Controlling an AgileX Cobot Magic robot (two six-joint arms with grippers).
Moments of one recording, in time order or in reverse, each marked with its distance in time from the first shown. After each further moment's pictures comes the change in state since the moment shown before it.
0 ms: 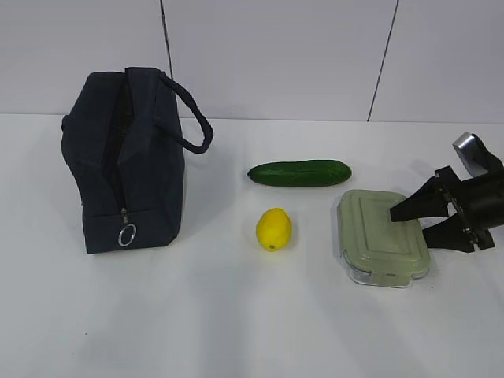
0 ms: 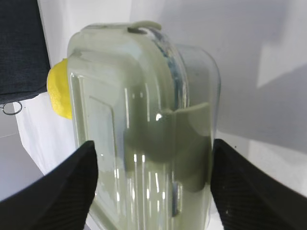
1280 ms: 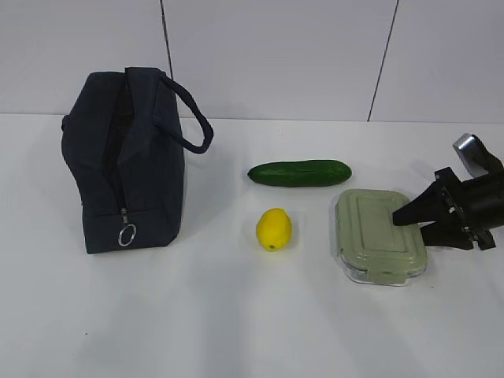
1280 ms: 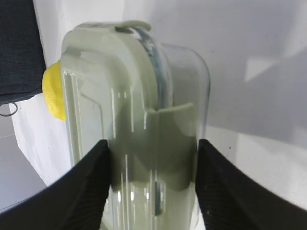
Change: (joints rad) left arm 0.000 0.000 0.000 0.000 0.000 0.000; right arm -0.002 0.002 0.000 -0.006 -0.009 -0.002
